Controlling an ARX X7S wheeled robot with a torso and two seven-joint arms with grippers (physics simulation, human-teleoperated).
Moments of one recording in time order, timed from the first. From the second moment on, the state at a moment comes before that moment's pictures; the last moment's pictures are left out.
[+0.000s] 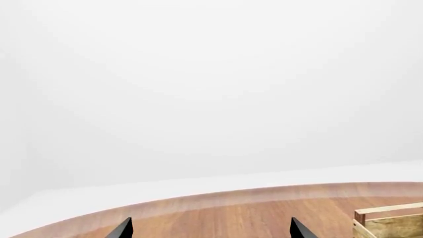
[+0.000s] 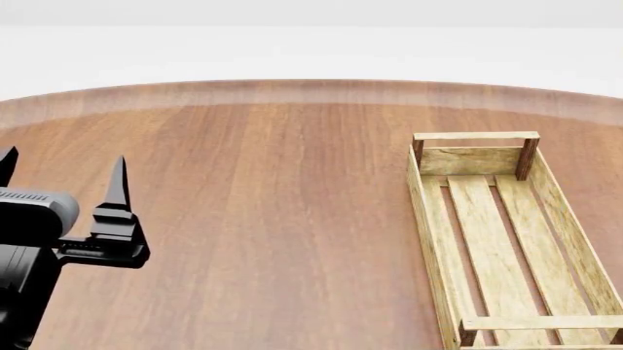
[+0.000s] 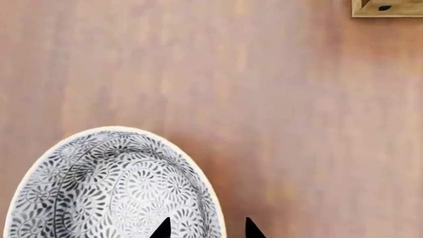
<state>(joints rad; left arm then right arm) -0.46 -0.30 0.20 0.56 -0.36 -0.74 -0.34 0.47 0.46 -0.40 0.12 1.27 1.21 0.67</state>
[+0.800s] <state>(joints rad) -0.45 -0.31 0.21 0.55 -0.37 -0.72 -0.35 0.51 0.47 -0.38 0.07 1.31 1.17 0.61</state>
